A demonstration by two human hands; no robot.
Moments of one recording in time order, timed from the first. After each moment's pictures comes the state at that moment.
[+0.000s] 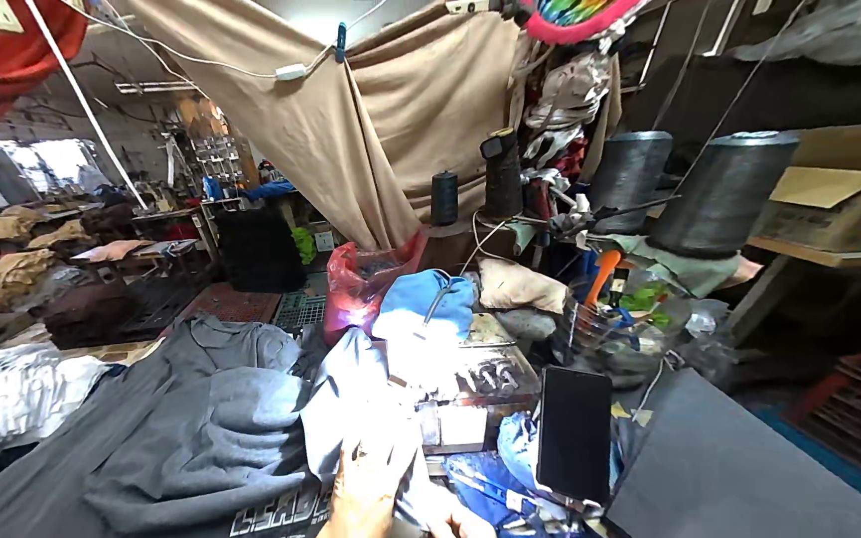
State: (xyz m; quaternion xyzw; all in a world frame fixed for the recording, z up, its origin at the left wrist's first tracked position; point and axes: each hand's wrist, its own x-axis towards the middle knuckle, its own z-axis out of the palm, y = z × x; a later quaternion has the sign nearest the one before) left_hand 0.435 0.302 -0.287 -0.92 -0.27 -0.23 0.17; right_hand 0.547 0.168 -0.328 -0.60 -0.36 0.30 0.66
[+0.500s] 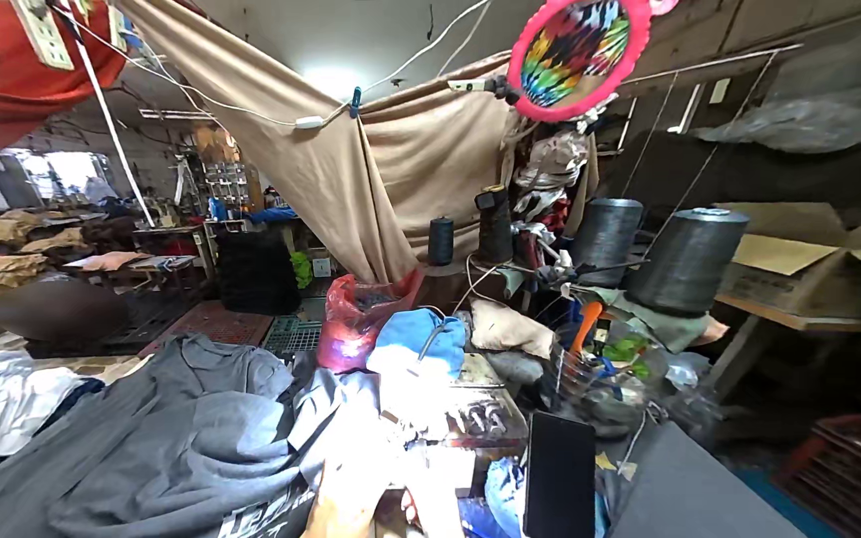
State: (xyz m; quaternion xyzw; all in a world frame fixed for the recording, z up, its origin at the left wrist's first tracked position) left_hand 0.437 0.322 -0.255 -0.93 -0.22 -0.30 0.02; right_hand 0.588 0.256 -0.294 -0.63 -0.29 0.34 0.63
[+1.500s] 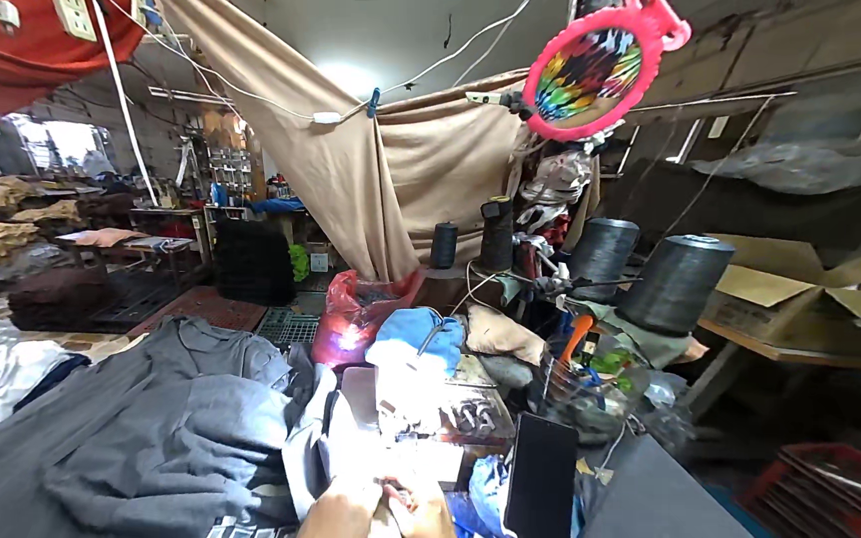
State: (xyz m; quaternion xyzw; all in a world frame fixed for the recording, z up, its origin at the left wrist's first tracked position) left_hand 0.418 0.270 -0.214 -0.94 -0.30 -0.11 -0.14; right_hand 0.573 0.219 -0.285 -0.68 -0.56 0.05 0.46
